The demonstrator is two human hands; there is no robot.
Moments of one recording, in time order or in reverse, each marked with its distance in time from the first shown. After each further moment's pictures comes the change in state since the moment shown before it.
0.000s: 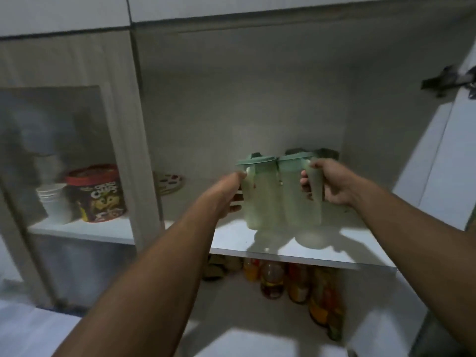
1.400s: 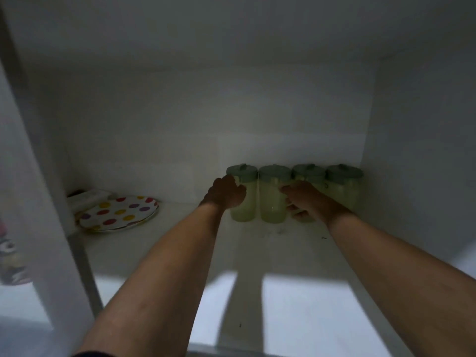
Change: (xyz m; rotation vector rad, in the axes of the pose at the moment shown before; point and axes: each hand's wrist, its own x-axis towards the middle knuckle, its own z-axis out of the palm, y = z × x) left_hand 0.252 0.018 -0.006 0.856 0.208 0.219; right_hand 0.219 0.007 0.033 -0.394 0.206 -0.043
